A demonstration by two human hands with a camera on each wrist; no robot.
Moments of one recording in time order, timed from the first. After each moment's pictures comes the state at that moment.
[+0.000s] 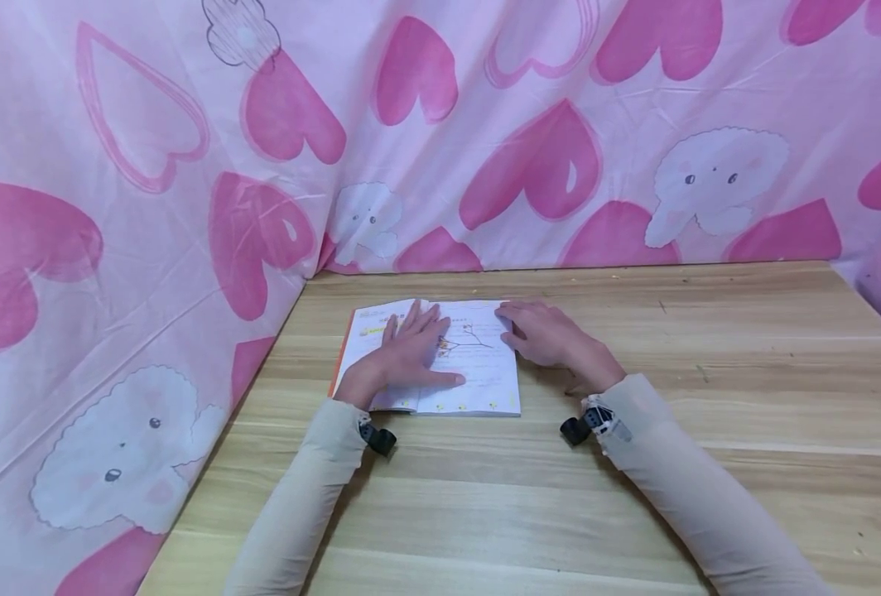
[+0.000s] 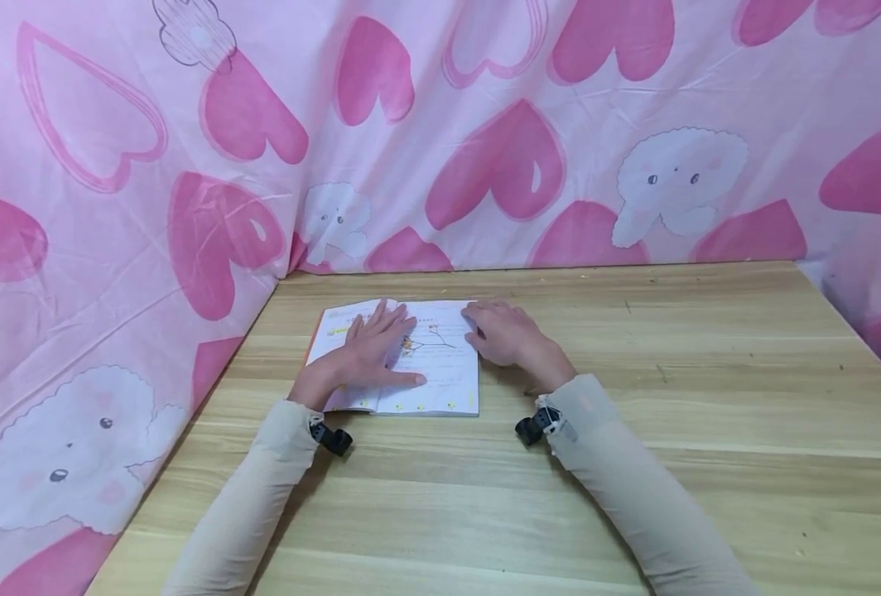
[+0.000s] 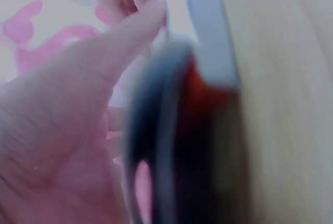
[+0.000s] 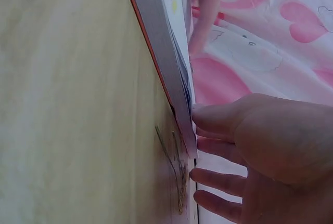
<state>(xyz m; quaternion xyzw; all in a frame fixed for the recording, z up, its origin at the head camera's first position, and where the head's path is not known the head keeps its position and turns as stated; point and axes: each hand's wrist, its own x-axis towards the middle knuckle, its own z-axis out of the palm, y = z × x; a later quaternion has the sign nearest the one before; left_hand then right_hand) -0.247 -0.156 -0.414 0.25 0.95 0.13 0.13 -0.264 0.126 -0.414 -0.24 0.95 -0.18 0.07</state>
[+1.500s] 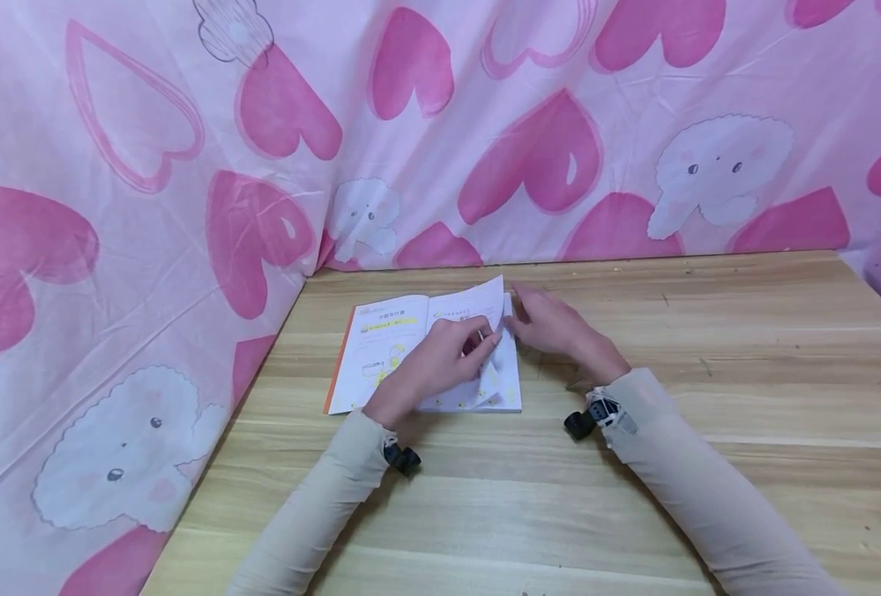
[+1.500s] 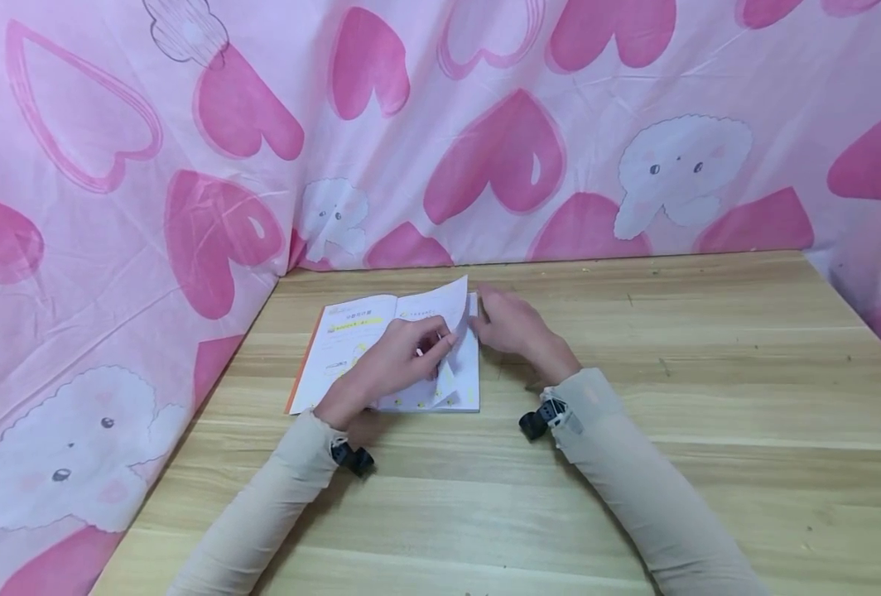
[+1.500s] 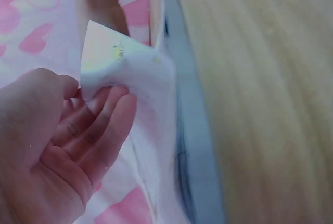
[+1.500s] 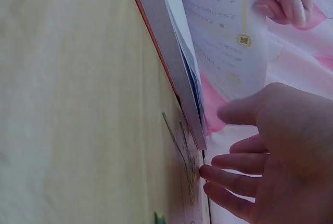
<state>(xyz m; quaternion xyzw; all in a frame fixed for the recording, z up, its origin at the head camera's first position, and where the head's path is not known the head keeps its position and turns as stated) -0.225 -0.095 -0.404 0.35 0.88 0.33 0.00 -0.275 0.134 -0.420 -0.20 0.94 -0.29 0.03</state>
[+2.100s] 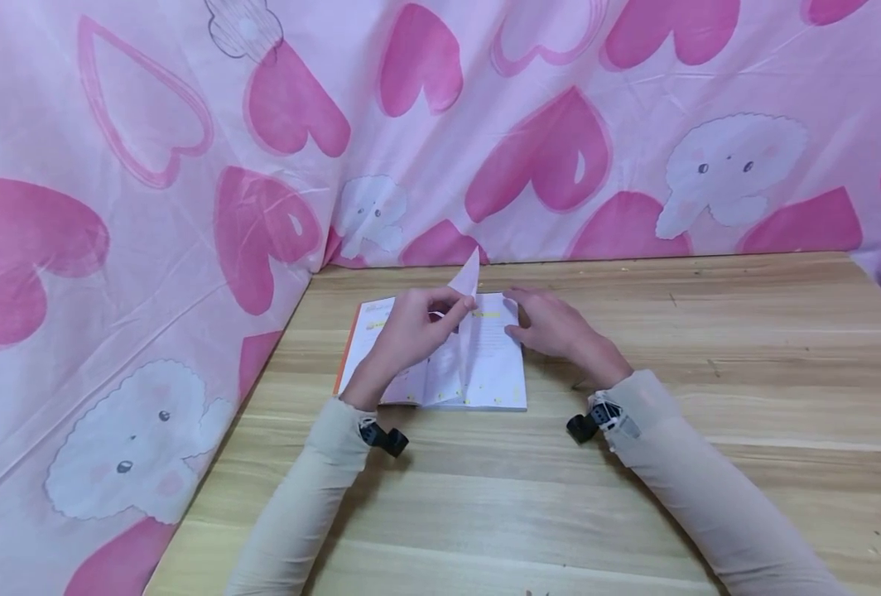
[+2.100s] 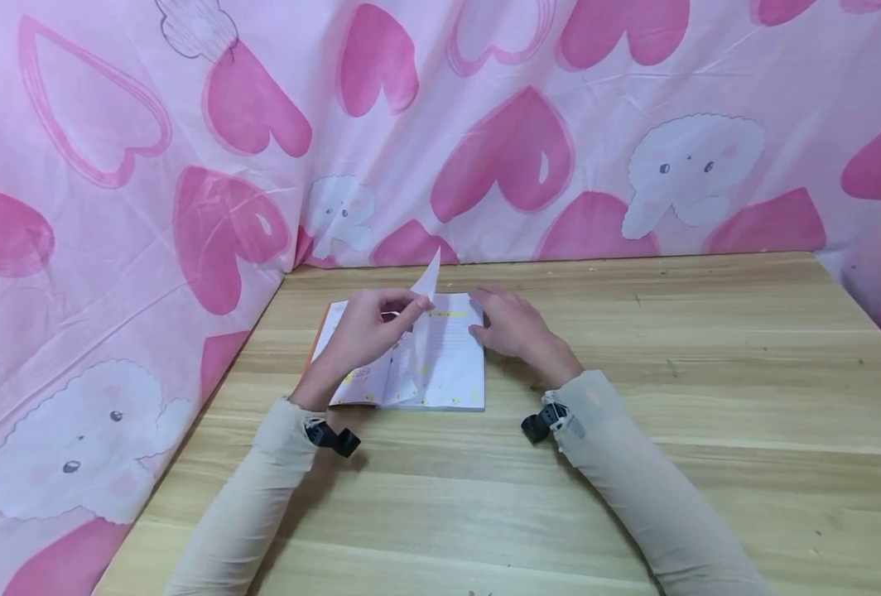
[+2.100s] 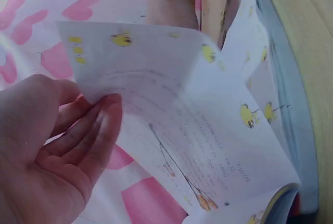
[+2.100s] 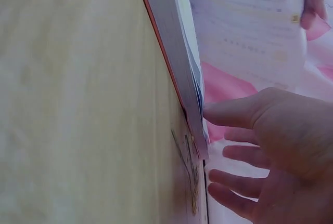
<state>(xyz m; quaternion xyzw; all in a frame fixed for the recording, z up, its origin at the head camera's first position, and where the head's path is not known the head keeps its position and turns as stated) -0.233 -0.128 -0.366 0.26 0.86 0.43 -0.07 -0.274 0.123 -0.421 -0.19 0.95 -0.25 0.05</state>
